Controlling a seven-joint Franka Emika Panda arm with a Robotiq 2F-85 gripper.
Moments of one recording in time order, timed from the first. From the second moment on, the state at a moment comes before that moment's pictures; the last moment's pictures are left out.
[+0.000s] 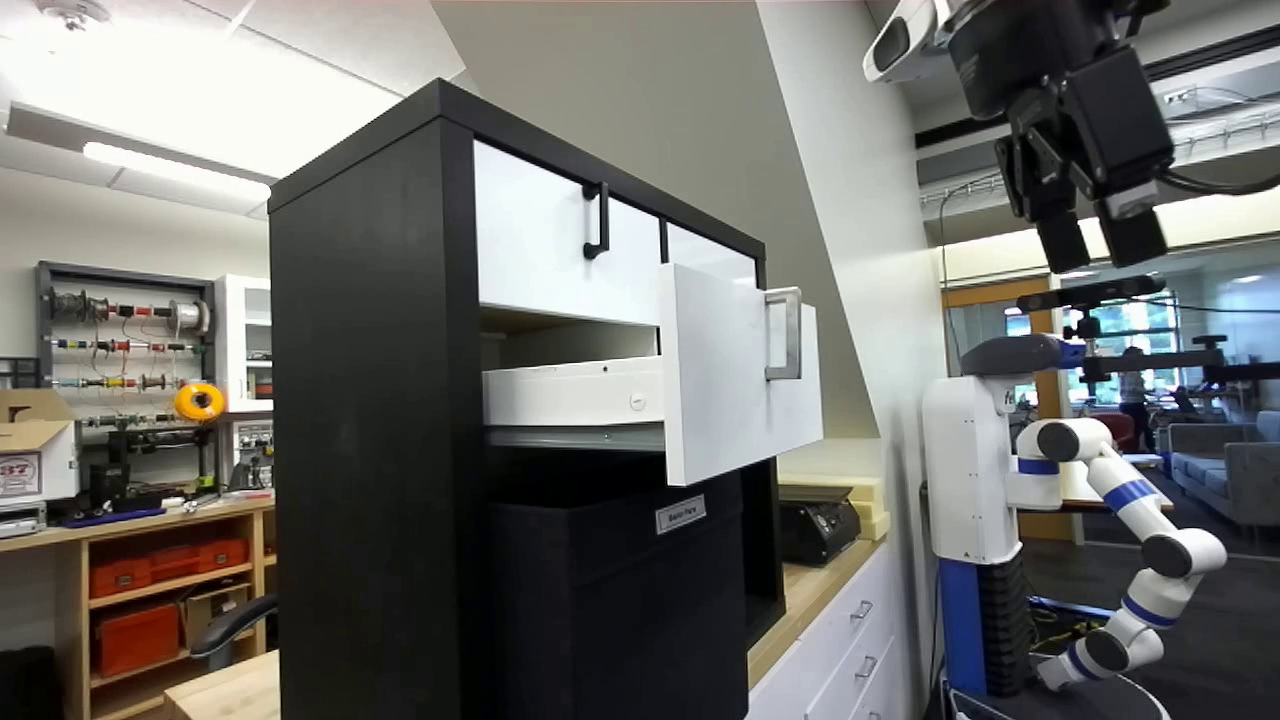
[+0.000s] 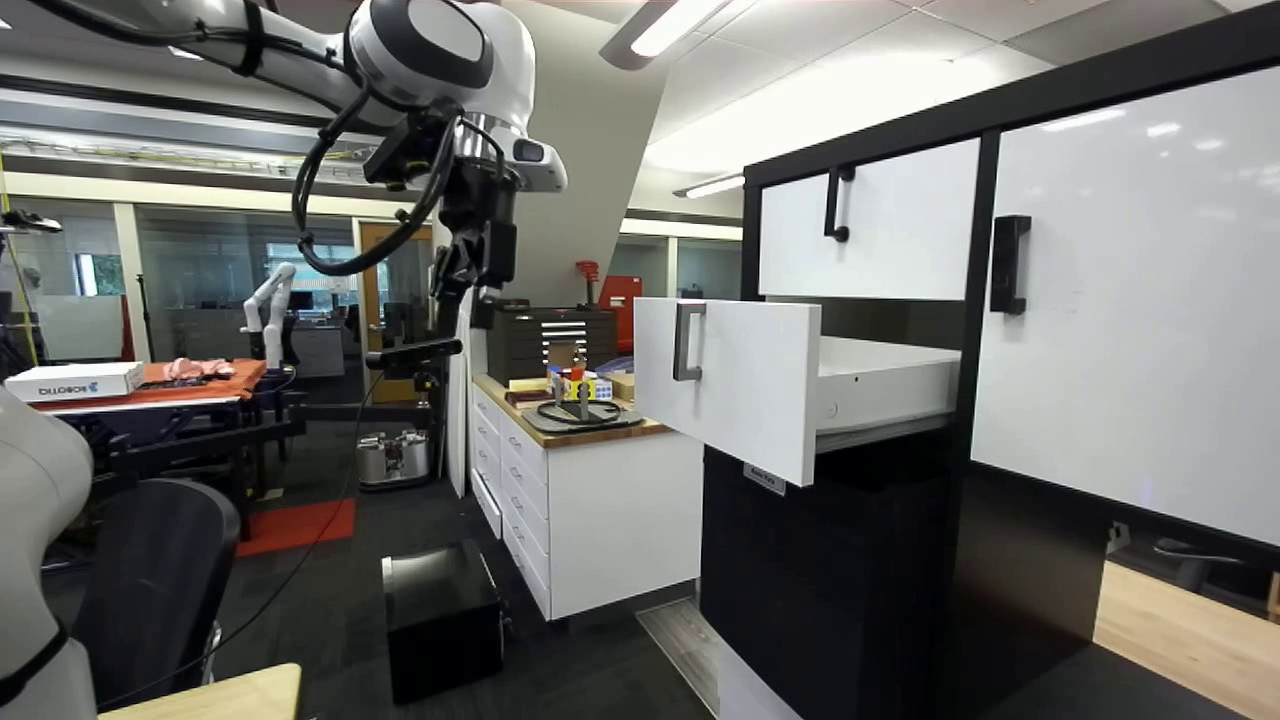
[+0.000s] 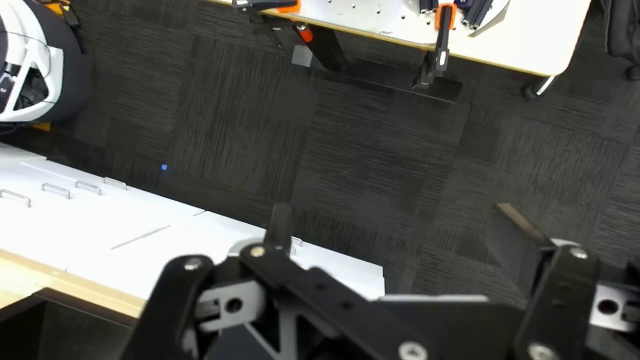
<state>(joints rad) 0.08 -0.49 0.23 -2.11 -0.04 1.41 0.06</state>
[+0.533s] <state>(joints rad) 0.07 -0.49 0.19 -2.12 -0.04 1.62 0.16</state>
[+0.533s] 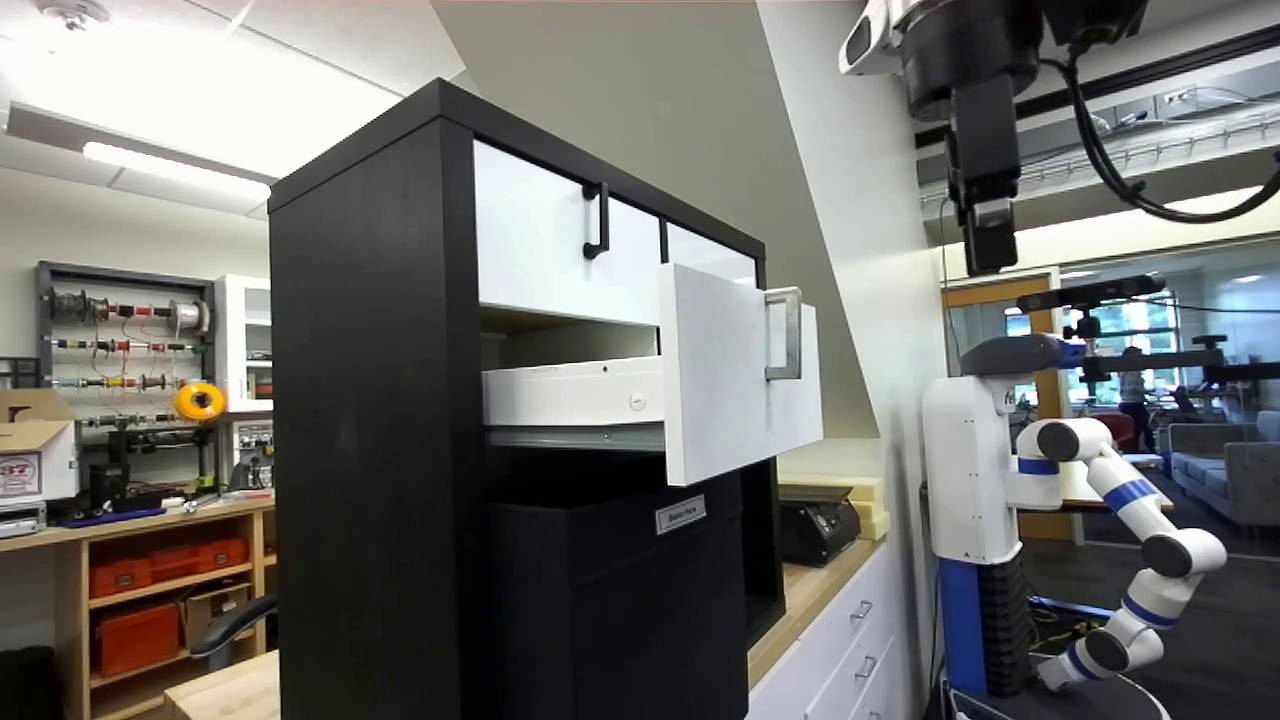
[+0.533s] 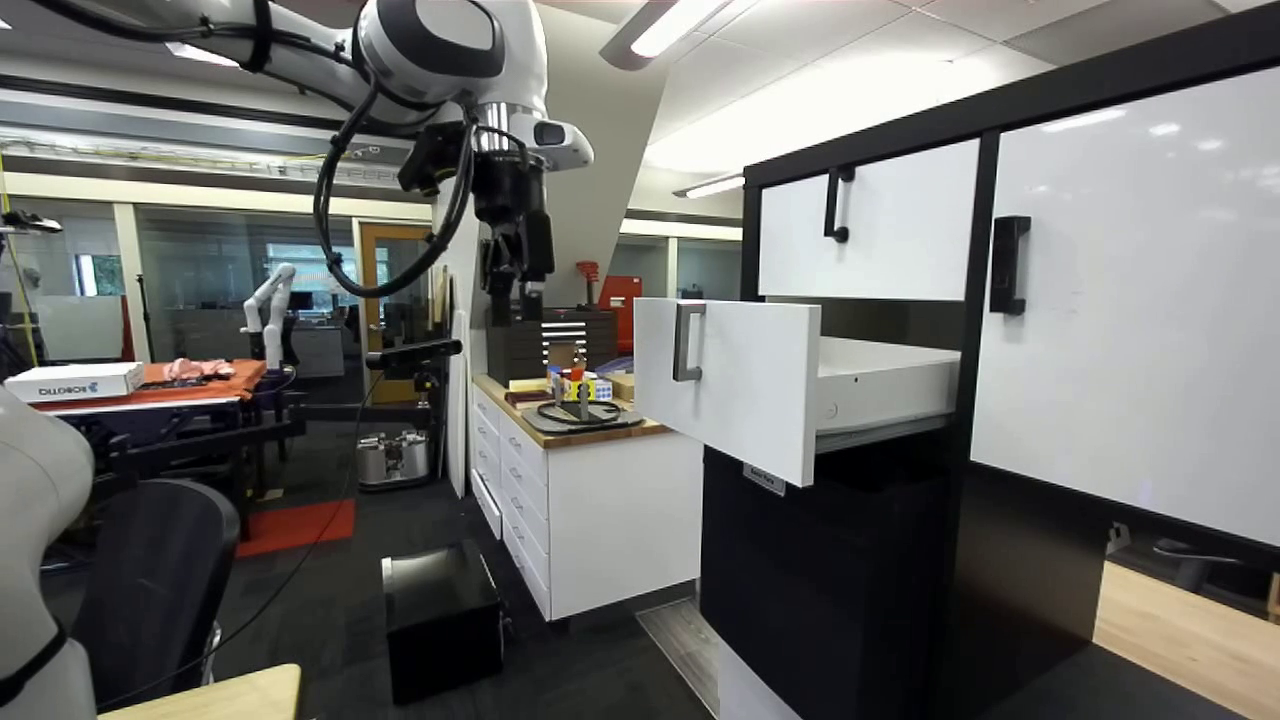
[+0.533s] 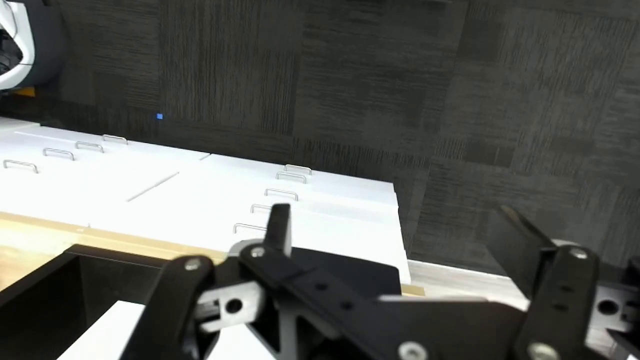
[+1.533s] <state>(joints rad) 0.02 -0.49 0.11 -2.22 -0.04 2.02 0.22</state>
